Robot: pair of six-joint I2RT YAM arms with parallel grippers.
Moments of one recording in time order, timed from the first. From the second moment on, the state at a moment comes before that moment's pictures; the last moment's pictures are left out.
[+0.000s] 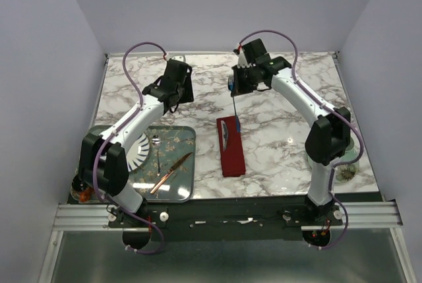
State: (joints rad) left arm -0.42 1.59 1.32 -0.47 -0.21 -0.41; right arm 0.47 1.93 1.84 -0.82 -0.22 0.25
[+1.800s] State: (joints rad) left arm -0.37 1.50 1.19 -0.46 -0.20 -0.44; right arm 0.54 2.03 1.66 -0.71 -0.15 0.40
